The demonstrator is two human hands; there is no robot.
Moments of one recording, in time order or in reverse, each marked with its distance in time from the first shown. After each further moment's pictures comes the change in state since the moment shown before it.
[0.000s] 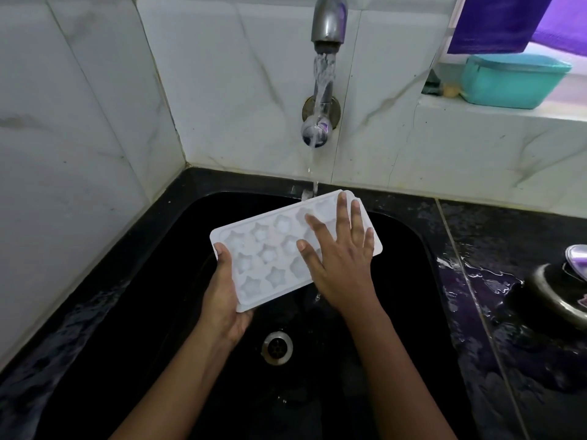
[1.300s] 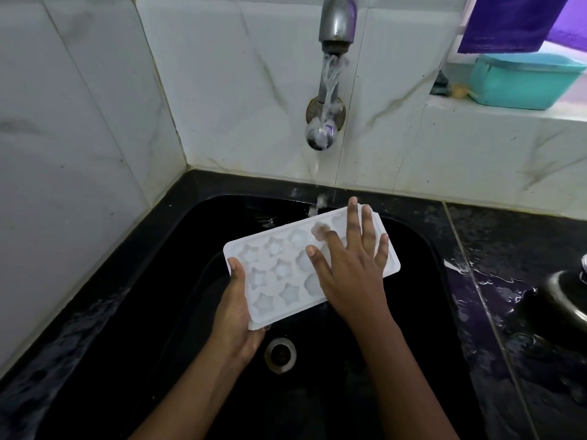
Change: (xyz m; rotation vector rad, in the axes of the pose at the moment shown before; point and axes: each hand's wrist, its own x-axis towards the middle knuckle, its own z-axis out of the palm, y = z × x) left_hand -0.008 -0.009 0.004 0.006 -0.013 -0.070; right_hand -0.003 0.000 -0.004 -0.062 0.003 0.049
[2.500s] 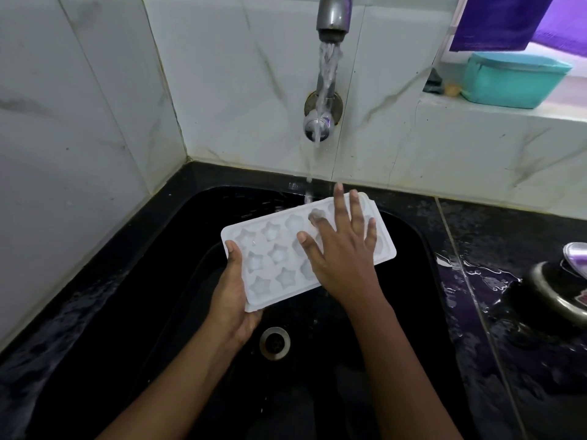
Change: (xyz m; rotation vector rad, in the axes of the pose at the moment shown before) left_hand 0.001 -0.003 -0.002 -0.010 -0.057 0.039; right_hand 0.001 -0.007 -0.014 0.013 -0.052 -0.064
